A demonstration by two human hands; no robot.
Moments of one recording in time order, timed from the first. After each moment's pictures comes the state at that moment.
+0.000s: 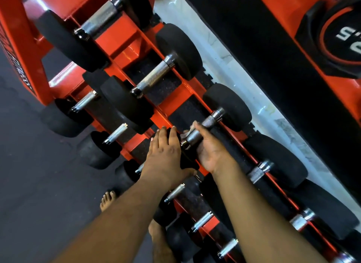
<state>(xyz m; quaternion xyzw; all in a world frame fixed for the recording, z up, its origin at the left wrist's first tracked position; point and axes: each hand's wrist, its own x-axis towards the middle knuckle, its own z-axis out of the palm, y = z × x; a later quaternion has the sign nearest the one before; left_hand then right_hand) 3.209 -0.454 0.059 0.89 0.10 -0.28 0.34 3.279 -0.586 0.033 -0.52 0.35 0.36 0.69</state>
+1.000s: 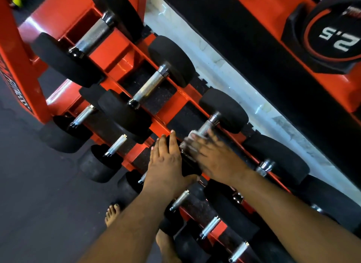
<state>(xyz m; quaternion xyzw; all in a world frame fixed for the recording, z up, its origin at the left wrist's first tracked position) 3.206 -0.454 0.053 0.89 0.08 -0.26 0.35 3.266 -0.653 0.014 -0.86 -0.49 0.07 -0.07</state>
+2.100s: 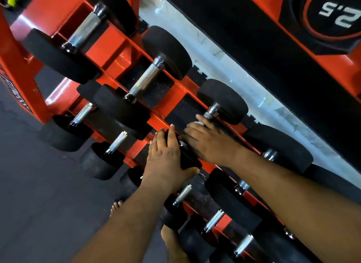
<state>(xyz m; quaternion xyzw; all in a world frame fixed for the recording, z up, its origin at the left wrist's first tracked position) 3.205 -0.455 0.047 0.90 0.08 -0.26 0.35 3.290 -0.634 0.009 -0.85 -0.52 0.06 -0.07</state>
